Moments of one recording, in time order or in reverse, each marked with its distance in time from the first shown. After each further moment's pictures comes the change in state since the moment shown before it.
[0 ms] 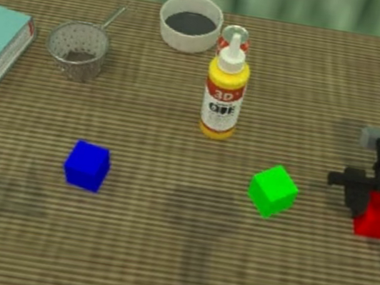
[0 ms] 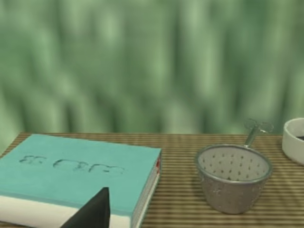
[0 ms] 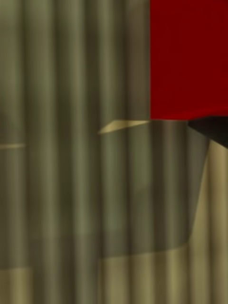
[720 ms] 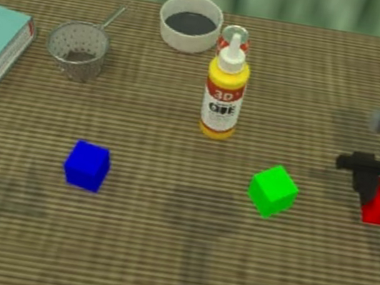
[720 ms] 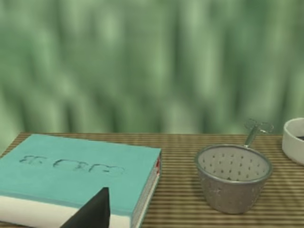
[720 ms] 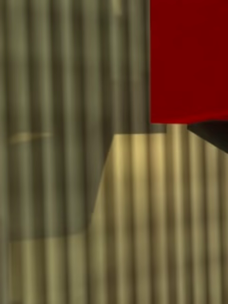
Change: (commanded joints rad) left arm 0.000 0.000 0.000 0.000 0.000 0.000; right arm 0.001 -0.098 0.090 -0.170 0.005 -0.002
